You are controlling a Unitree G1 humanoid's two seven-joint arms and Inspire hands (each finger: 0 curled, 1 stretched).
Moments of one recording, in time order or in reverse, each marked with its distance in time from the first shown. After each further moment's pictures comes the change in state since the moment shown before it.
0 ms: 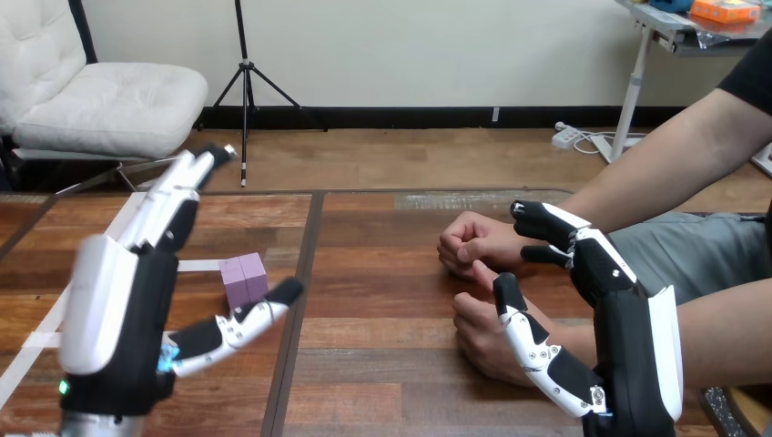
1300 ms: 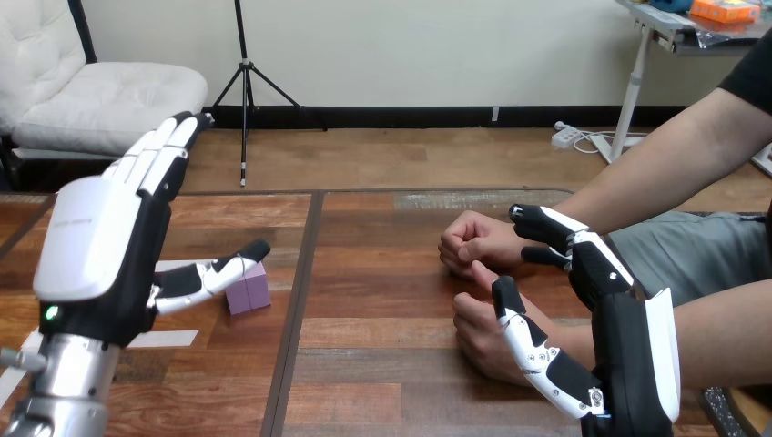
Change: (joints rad) left arm -0.192 0.215 -0.065 0.127 0.131 0.230 0.030; right arm -0.002 0.000 -0.002 0.017 0.002 -0.002 0.005
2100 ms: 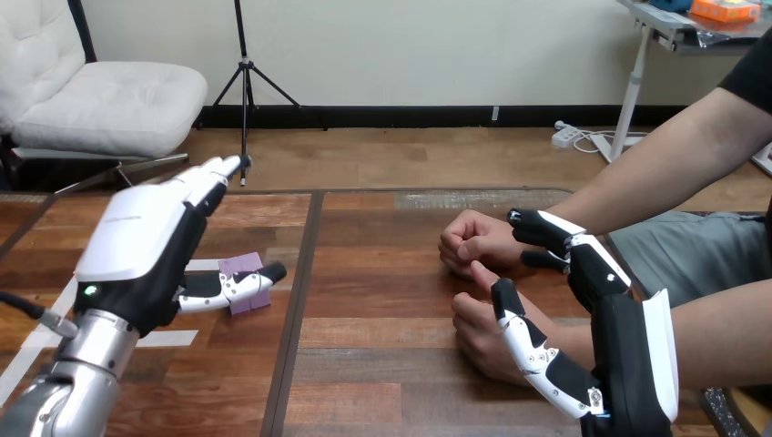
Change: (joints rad) left arm -0.145 0.103 -0.131 0.247 -0.027 0.011 -0.096; right arm -0.005 0.000 -0.011 0.014 0.001 0.000 0.013
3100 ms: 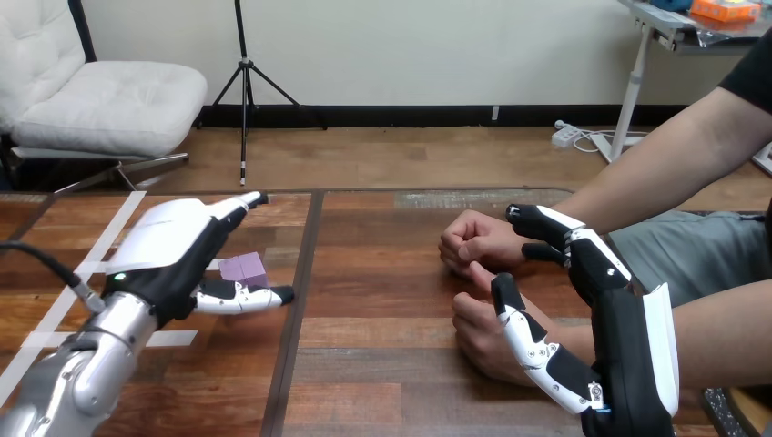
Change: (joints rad) left arm -0.178 0.033 -0.133 0.246 -0.049 0.055 -0.140; right arm -0.015 -0.001 -0.007 0.000 -0.002 0.000 0.006
